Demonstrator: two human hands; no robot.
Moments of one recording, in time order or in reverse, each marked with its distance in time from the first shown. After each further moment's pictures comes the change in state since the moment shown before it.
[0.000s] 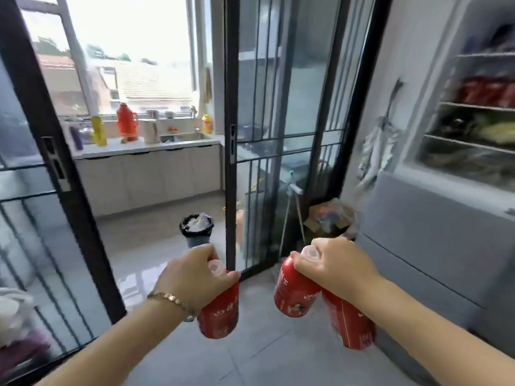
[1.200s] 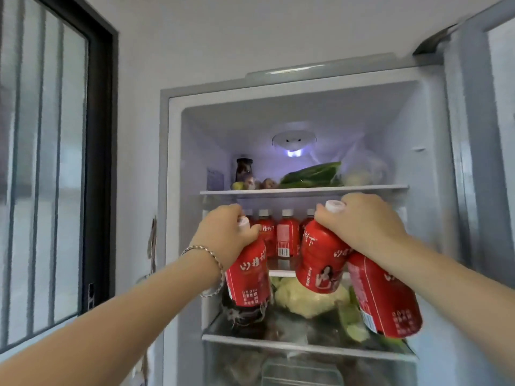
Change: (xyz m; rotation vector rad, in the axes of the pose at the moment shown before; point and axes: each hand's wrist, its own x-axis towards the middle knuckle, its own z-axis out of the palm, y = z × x) left_hand 0.652 0.766 0.256 -0.454 0.102 1.018; right_hand 0.406 0.664 -0.362 -0.428 0.839 0.738
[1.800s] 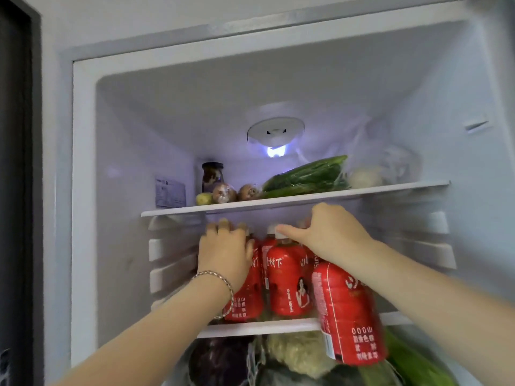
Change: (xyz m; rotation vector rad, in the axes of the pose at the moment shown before) left_hand 0.119 -0.055 0.132 0.427 0.027 0.130; right_hand 0.094 0.015 0.105 -0.054 -0.094 0.031
